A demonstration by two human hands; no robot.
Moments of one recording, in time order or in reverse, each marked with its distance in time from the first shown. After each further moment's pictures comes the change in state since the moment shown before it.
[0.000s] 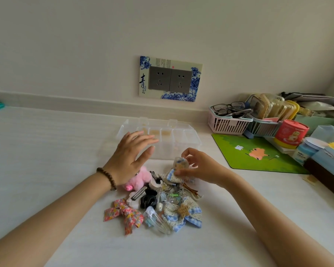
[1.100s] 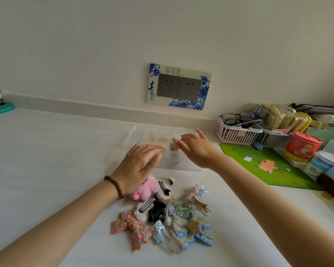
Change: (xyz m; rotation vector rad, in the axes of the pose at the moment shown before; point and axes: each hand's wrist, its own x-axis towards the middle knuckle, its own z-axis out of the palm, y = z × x) left_hand 0.001 -0.005 0.001 -0.081 -0.072 -0.037; right_hand 0.068 -0.035 -0.014 -0.810 0.111 -0.243
